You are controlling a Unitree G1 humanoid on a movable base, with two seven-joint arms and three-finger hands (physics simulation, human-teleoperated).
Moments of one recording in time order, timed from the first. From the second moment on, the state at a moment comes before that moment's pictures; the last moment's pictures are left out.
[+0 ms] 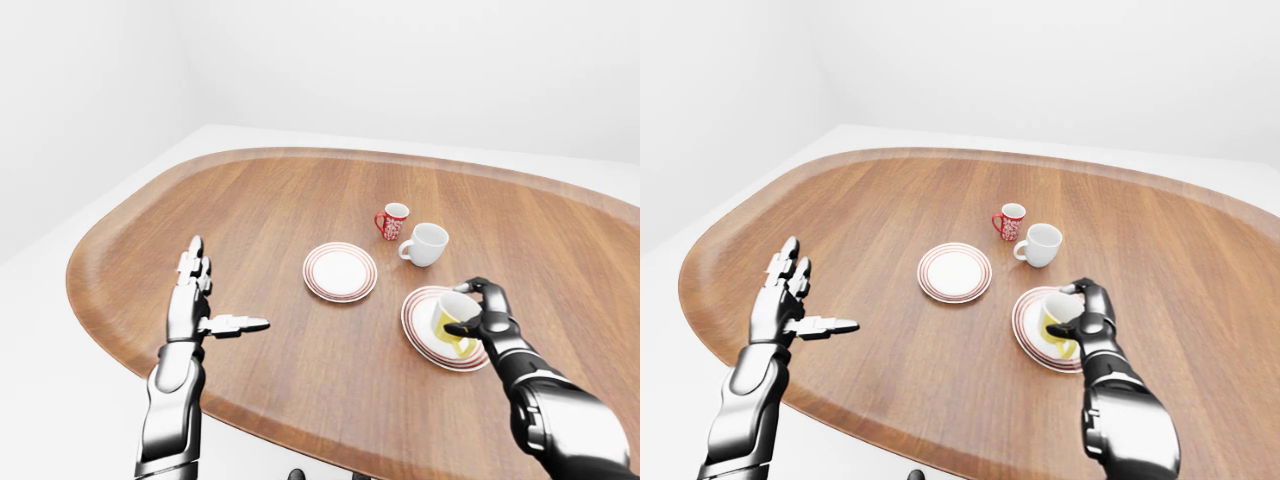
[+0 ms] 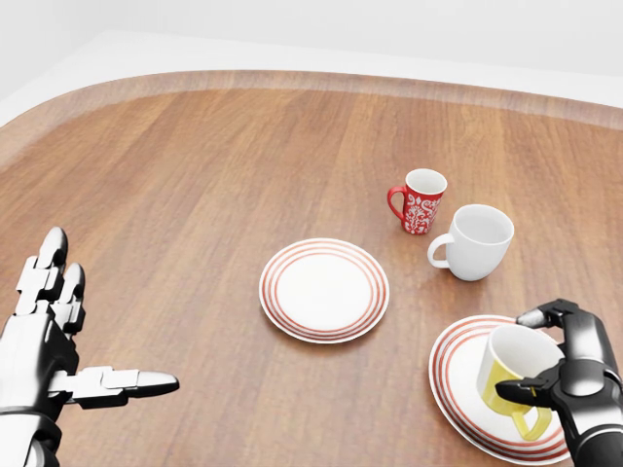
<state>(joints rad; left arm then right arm) -0.01 0.10 0.21 -0.13 -0.01 0.09 -0.10 -0.65 -0.41 -0.23 1.37 -0.32 -0.09 -0.24</state>
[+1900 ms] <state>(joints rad) -0.01 0.09 0.20 -0.13 -0.01 0.09 -0.10 -0.77 -0.46 -0.21 1.31 -0.21 -0.09 -0.21</state>
